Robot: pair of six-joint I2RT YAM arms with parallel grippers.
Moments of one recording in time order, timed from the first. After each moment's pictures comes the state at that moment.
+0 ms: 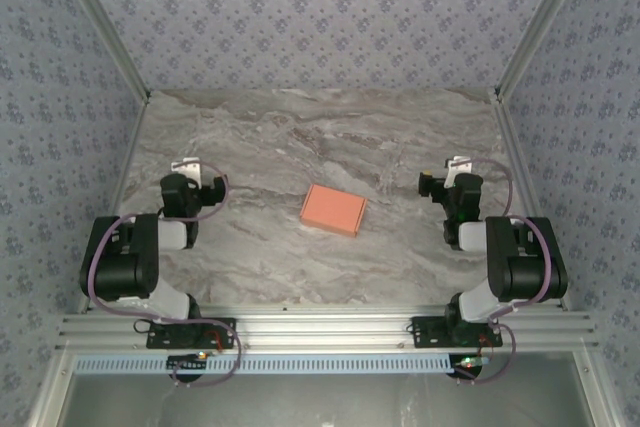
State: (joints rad) left arm 0.04 1.54 0.39 0.73 0.04 -0.02; right arm -0.03 1.52 0.37 0.75 0.06 -0.01
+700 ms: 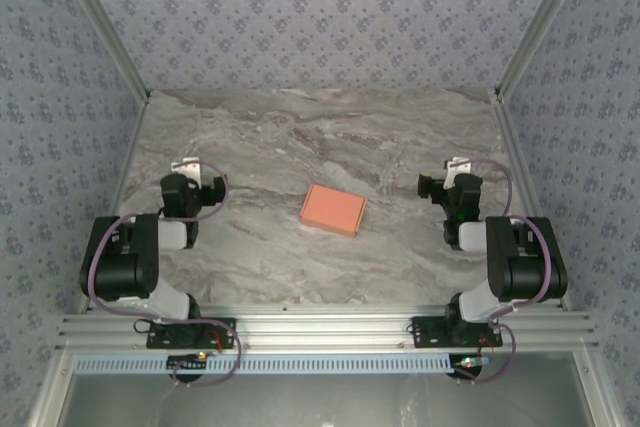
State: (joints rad) left arm 0.04 1.54 0.39 0.73 0.04 -0.02; right arm -0.03 1.52 0.37 0.73 0.05 -0.01
